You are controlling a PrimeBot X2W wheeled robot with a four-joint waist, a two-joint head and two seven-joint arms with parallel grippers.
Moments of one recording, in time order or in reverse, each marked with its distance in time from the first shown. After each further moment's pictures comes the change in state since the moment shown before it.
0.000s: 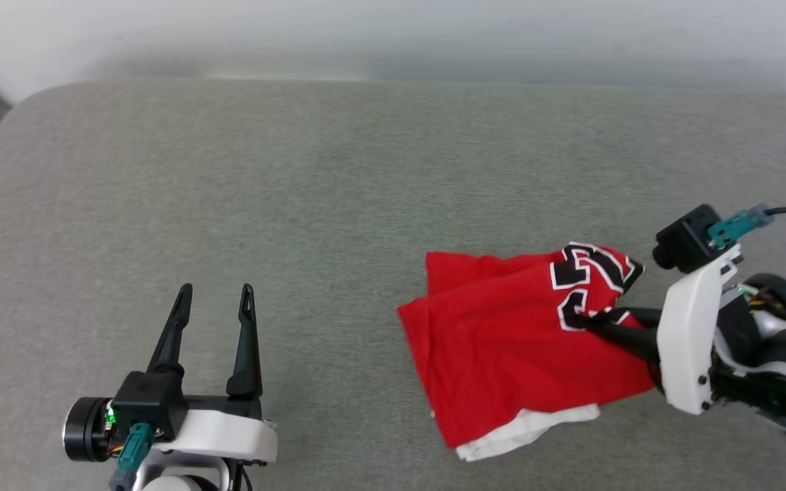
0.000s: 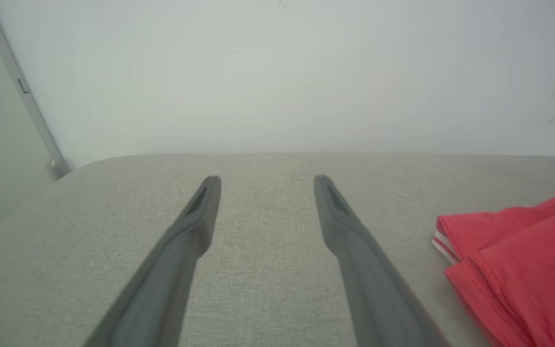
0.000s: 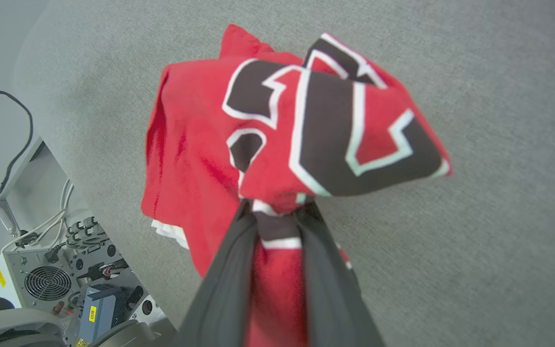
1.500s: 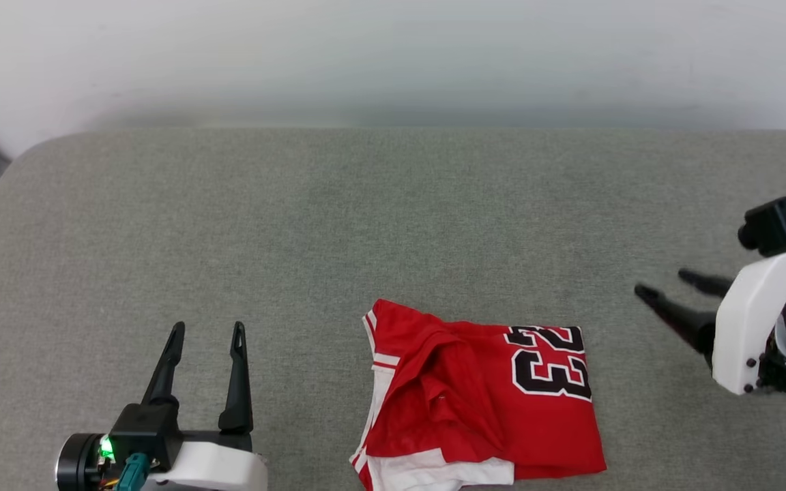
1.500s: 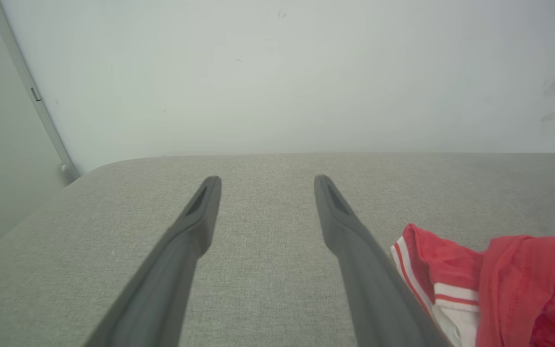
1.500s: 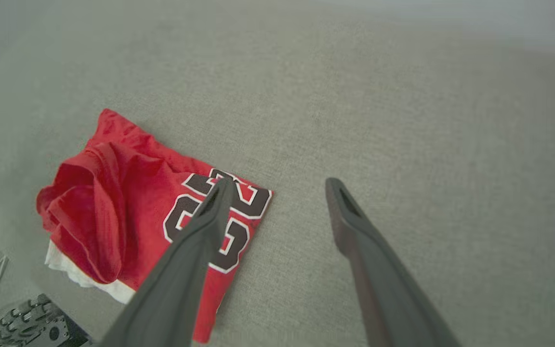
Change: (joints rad) left arm 0.091 0.000 0.035 -0.001 0.023 -0.007 0.000; right arm 0.102 0.080 -0.297 -0.018 -0.265 0.000 -0.043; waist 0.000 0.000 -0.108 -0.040
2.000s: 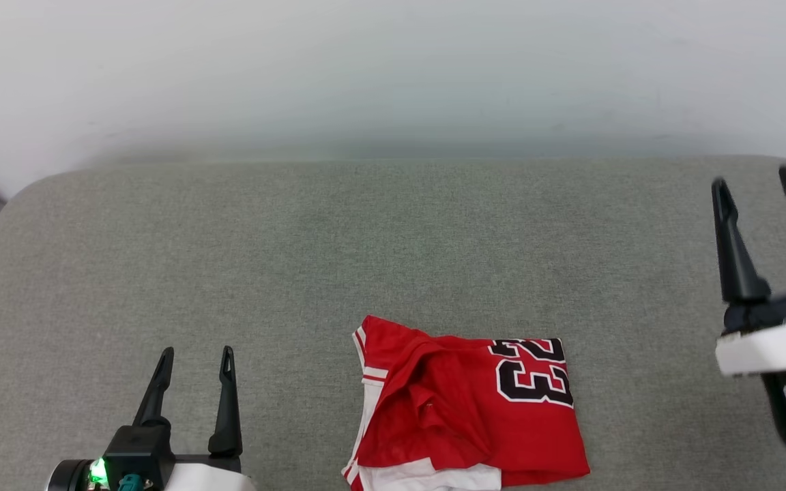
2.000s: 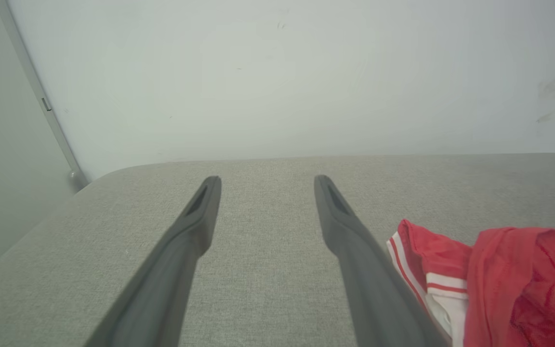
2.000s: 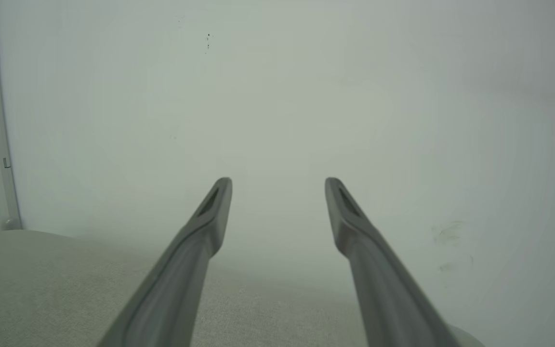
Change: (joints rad) left arm 0.049 0.000 0.022 0.001 0.017 0.001 0.000; right arm 0.153 0.267 -0.235 -0.051 -0.481 0.000 -0.882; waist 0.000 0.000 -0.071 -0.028
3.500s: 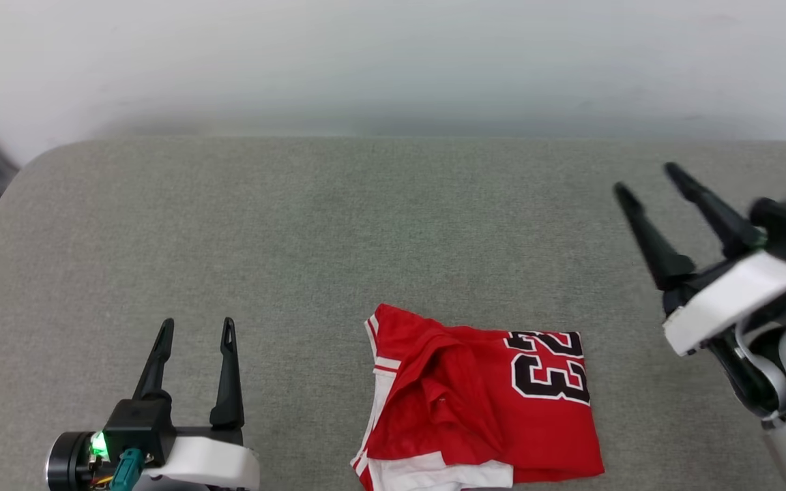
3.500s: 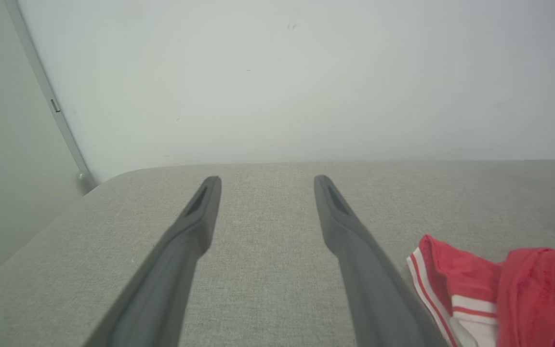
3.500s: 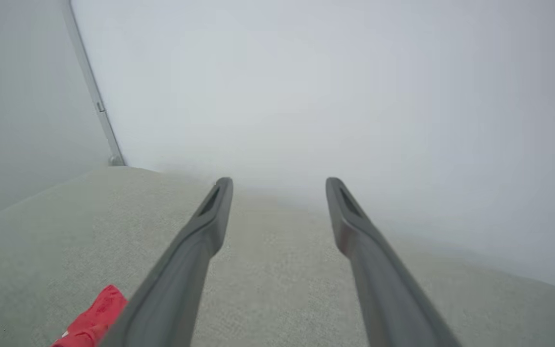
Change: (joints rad) left arm -0.074 0.002 -0.005 0.016 0.000 0.008 0.000; right arm -0.249 -0.199 0.374 0.204 0.347 0.000 0.165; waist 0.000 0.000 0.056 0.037
